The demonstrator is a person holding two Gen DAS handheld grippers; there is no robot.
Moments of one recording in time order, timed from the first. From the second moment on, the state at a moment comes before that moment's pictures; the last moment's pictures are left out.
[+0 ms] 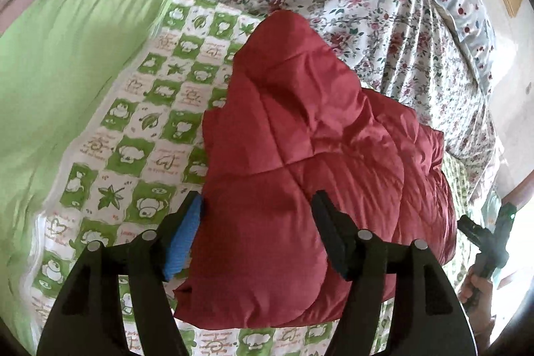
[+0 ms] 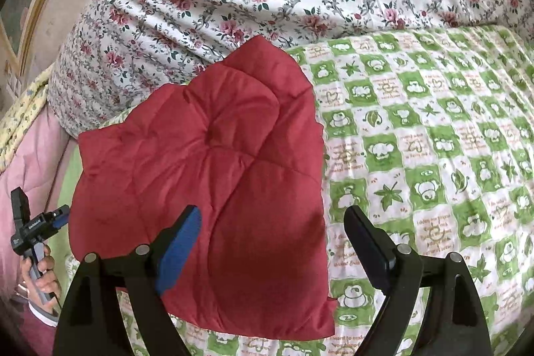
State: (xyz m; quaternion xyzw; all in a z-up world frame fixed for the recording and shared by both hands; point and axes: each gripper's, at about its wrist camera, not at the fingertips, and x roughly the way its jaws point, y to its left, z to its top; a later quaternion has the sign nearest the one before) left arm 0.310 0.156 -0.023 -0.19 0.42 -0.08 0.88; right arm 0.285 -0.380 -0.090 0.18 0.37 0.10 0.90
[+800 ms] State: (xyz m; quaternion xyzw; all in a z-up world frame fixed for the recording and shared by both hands) left arm 0.340 0.161 -0.091 -0.38 0.45 -0.20 0.78; right arm 0.321 -0.394 -0.160 0.36 0.41 0.17 0.82
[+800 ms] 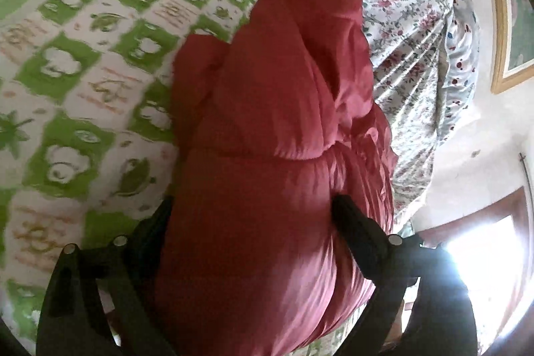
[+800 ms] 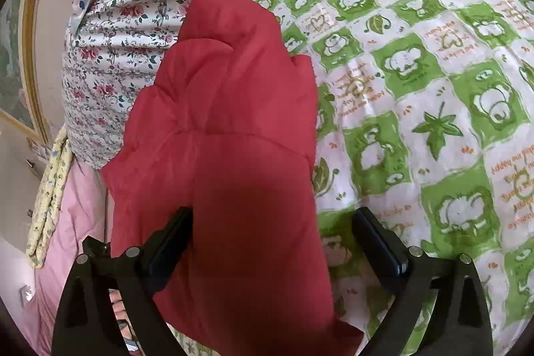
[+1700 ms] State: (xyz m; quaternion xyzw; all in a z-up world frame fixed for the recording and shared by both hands) left arm 0.174 0.157 -0.029 -0.33 0.41 -0.25 0.81; right arm 0.155 -0.375 -0.115 0.35 0.40 0.22 0.82
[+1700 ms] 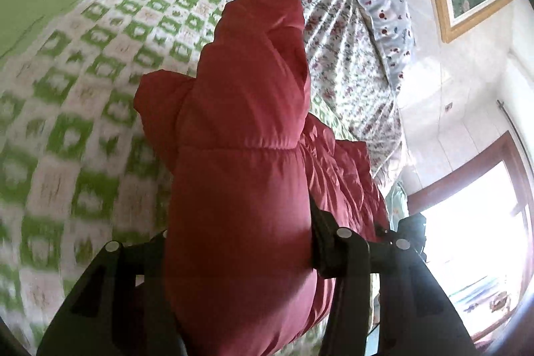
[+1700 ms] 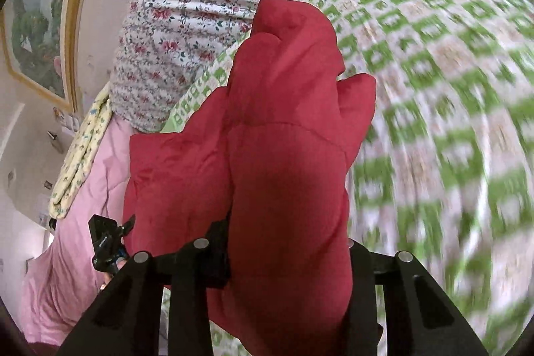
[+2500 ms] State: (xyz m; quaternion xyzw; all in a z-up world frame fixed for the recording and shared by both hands) left arm 0.138 0.151 -0.070 -0.27 0.45 -0.14 0.84; right arm 0.110 -0.375 -0.160 0.36 0.39 0.17 0.83
